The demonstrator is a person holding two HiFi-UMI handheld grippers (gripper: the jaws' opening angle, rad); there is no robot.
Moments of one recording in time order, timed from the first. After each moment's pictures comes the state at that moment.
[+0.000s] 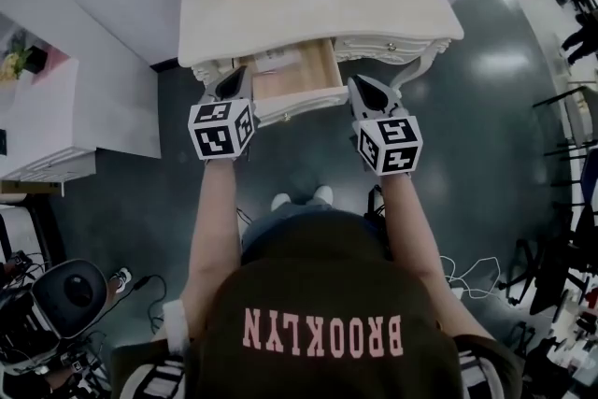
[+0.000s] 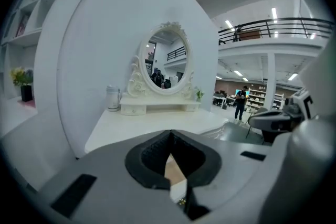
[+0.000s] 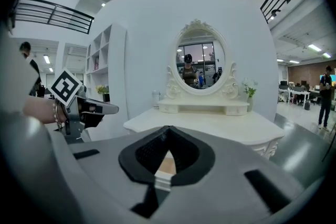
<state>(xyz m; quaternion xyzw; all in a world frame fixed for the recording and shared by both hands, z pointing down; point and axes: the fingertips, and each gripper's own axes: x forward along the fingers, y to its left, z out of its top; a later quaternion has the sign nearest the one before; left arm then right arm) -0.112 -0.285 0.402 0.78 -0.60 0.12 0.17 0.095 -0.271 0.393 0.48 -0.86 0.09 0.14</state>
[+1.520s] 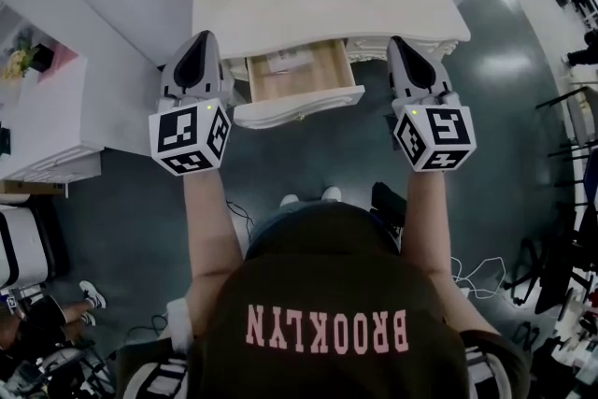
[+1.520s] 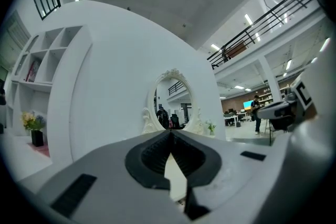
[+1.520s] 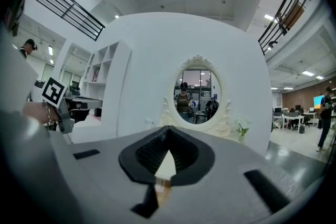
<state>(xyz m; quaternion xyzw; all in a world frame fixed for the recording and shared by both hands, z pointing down) -0.180 -0.266 0.241 0.76 -0.64 0.00 -0.04 0.096 -0.273 0.250 0.52 -0.85 -0.03 0.05</state>
